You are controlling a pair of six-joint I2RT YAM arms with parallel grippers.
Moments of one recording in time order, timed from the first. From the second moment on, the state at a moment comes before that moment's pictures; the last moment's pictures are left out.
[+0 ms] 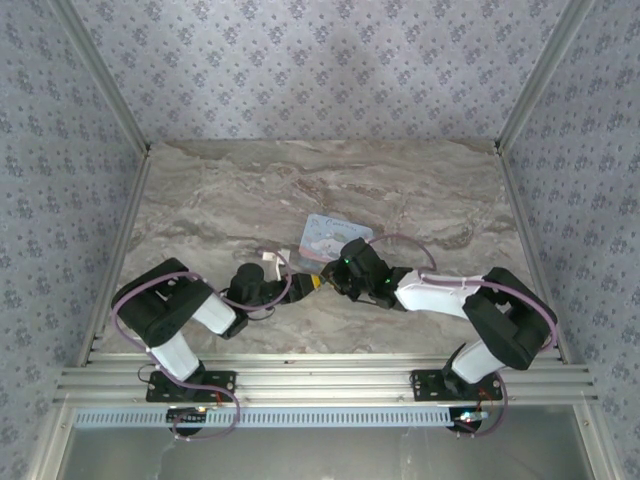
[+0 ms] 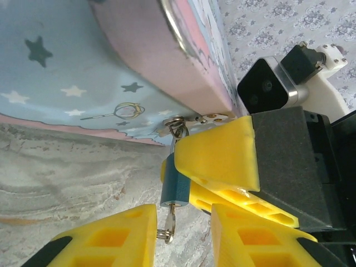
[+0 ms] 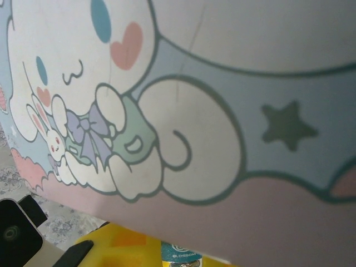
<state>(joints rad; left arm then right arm) -0.71 1.68 0.26 1.13 0.41 -1.02 0.82 1.51 0.66 0.13 -0.09 1.43</state>
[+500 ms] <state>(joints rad) -0.72 1.70 0.25 1.13 0.41 -1.00 0.82 1.51 0.66 0.12 -0.08 1.43</state>
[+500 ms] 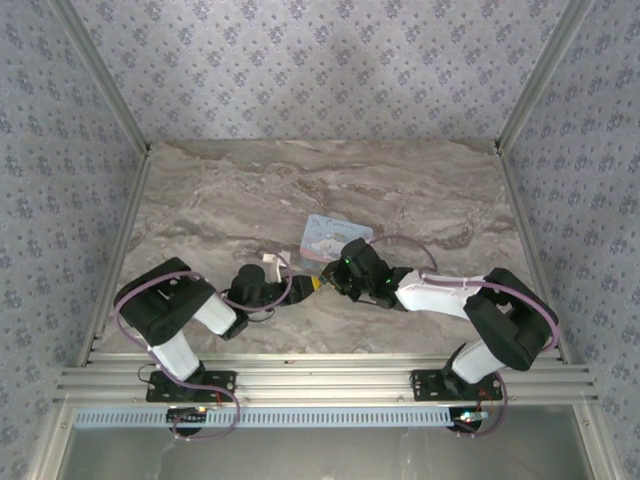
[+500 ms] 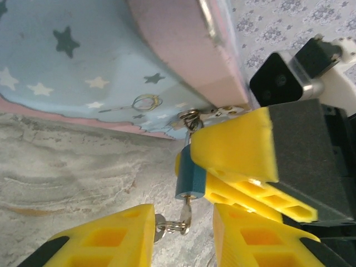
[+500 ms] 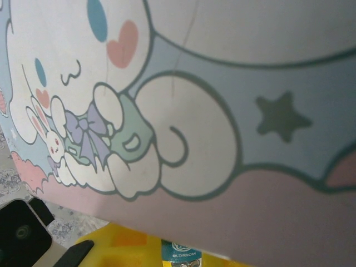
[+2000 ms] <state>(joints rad) -0.99 1.62 0.42 0.70 -0.10 -0.12 0.79 1.55 0.74 -0.03 -0.09 1.33</state>
